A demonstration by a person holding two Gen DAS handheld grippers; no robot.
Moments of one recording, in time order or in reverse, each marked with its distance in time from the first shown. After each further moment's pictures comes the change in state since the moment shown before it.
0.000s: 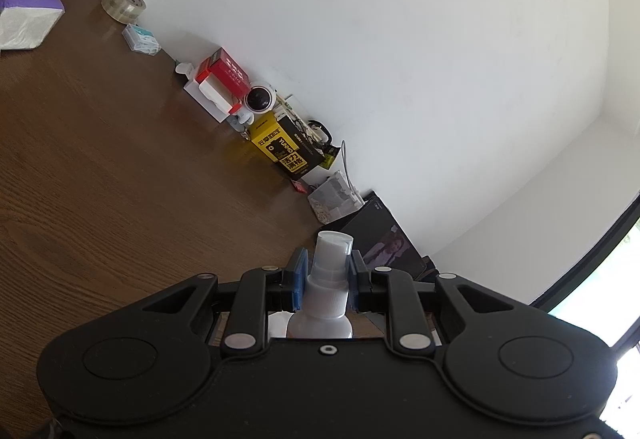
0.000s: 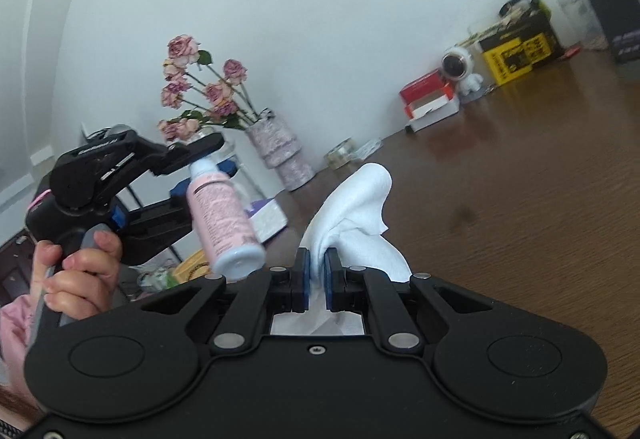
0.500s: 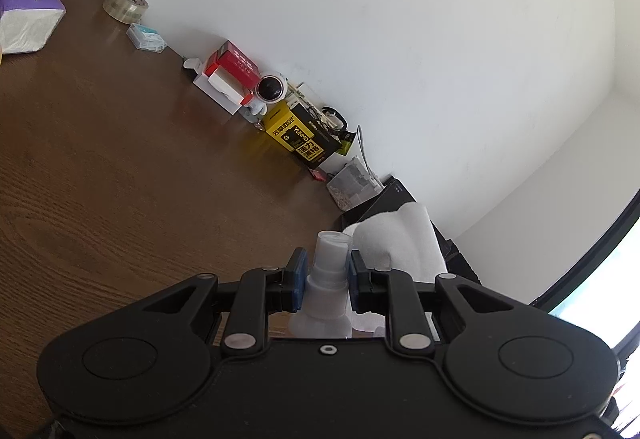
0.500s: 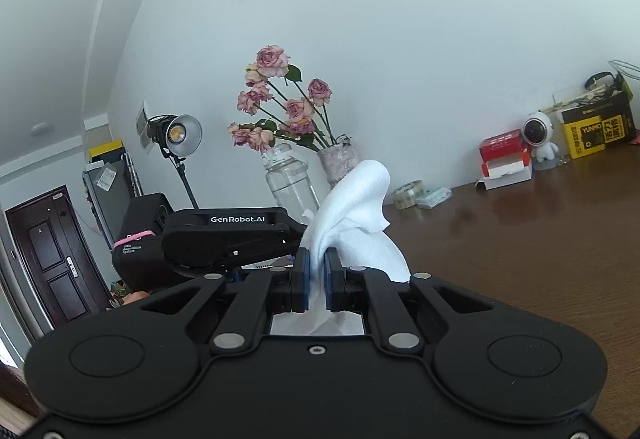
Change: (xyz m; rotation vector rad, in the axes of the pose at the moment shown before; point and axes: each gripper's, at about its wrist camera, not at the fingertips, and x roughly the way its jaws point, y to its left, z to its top) left arm 0.010 0.001 -0.012 0.056 0.027 0.049; right arm 0.004 0.065 0.037 -0.171 -0.012 0.179
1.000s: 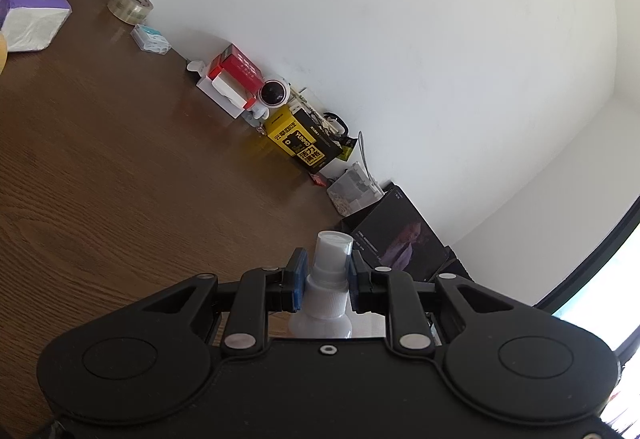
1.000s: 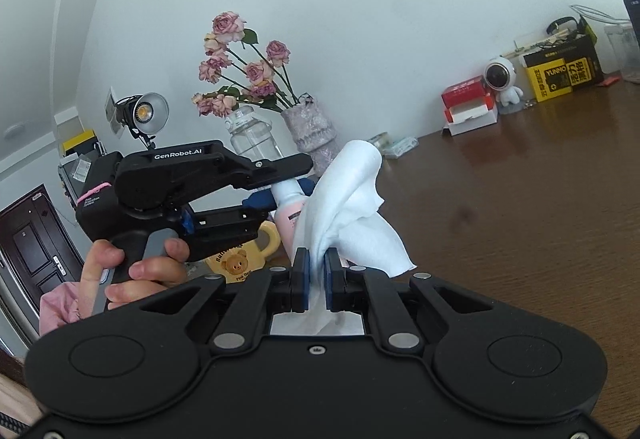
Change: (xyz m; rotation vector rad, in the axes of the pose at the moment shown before) left arm -0.002 0.006 0.004 -0.019 -0.013 0.000; right arm -0.011 -0.027 -0.031 0.100 0.098 -0.083
